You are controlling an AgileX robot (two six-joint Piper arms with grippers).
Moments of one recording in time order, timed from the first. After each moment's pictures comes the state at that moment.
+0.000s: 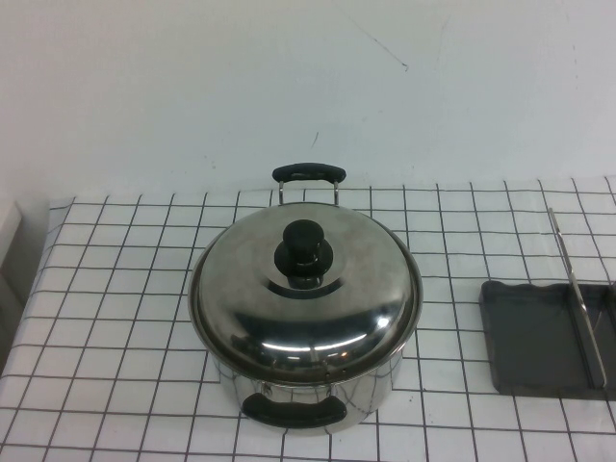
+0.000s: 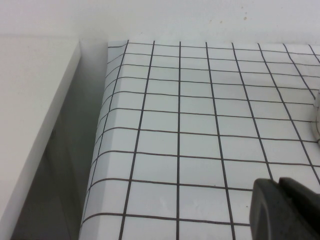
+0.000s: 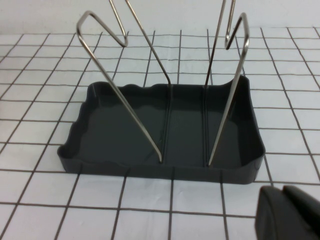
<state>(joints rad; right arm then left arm) 0.03 -0.01 0.03 -0.04 0.42 0.06 -0.11 -0.01 0.02 -0.09 0.37 -0.04</state>
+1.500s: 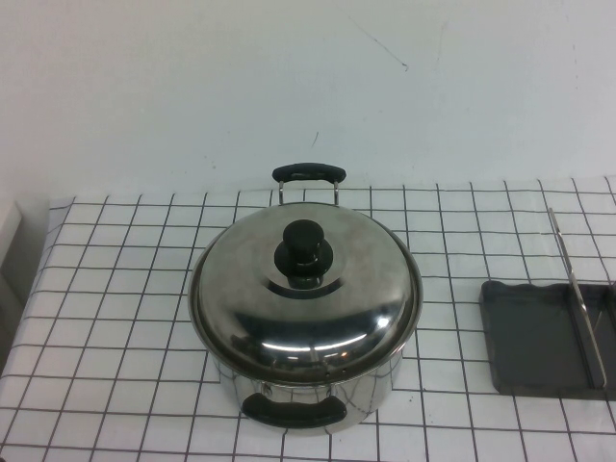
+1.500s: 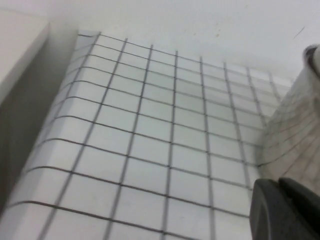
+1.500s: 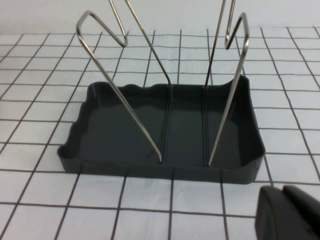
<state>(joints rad) 0.03 -0.01 0.03 -0.04 0.42 0.06 -0.11 -0.01 0.02 -0.28 0.35 -0.05</state>
